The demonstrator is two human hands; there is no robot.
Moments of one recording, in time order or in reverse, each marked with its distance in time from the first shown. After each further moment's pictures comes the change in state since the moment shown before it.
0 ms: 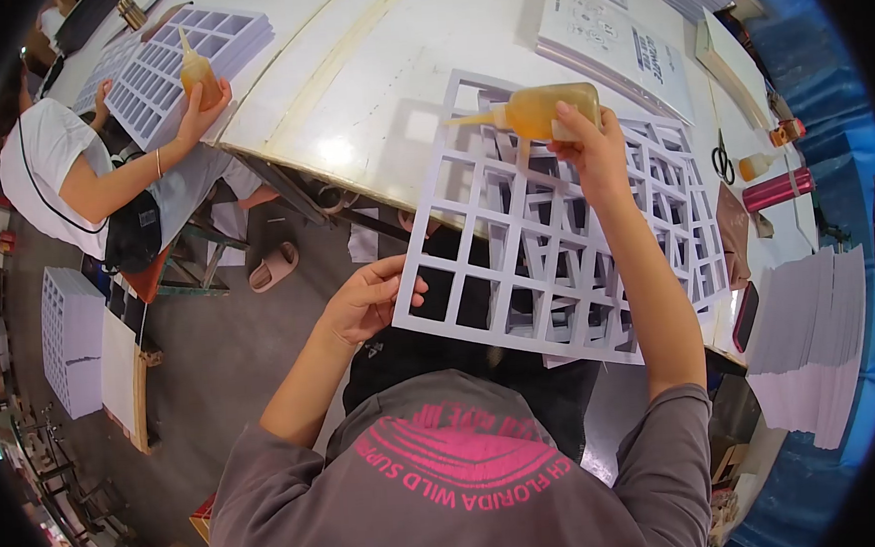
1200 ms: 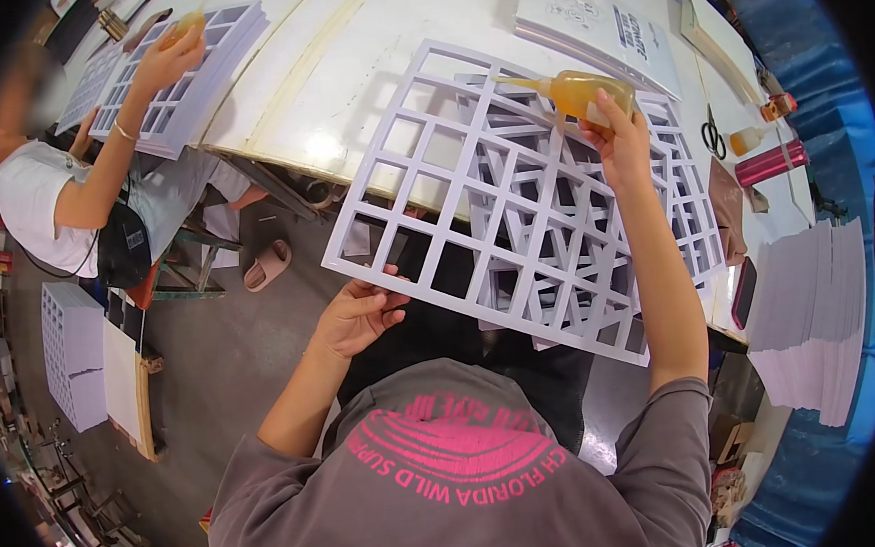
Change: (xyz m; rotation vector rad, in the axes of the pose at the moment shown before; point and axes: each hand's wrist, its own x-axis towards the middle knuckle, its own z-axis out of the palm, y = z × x) left_hand -0.022 -0.032 -0.005 -0.199 0.051 0.035; right_hand 0.012 0.010 -0.071 0.090 0.153 -0.025
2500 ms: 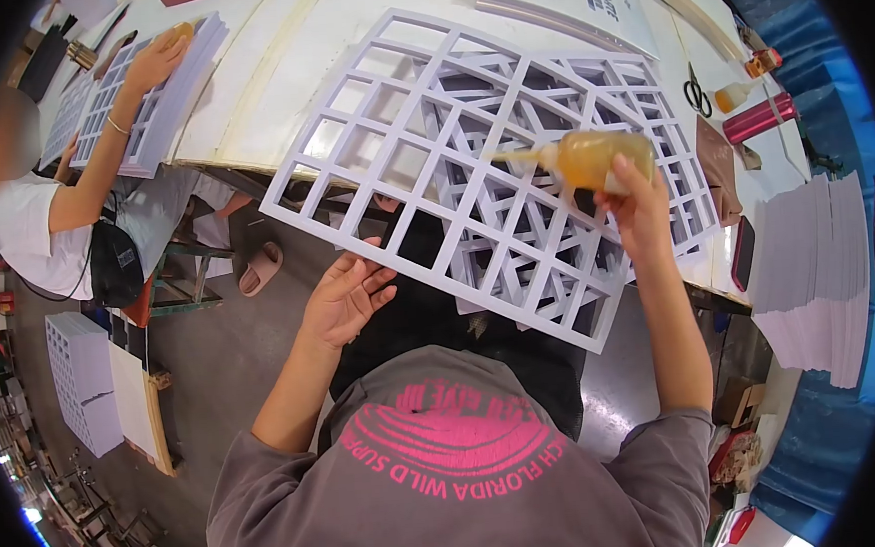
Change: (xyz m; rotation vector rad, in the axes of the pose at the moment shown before) left_hand 0.016 -0.002 0.027 0.106 0.065 0.033; right_hand -0.113 -0.022 -0.060 -0.030 0.000 0.102
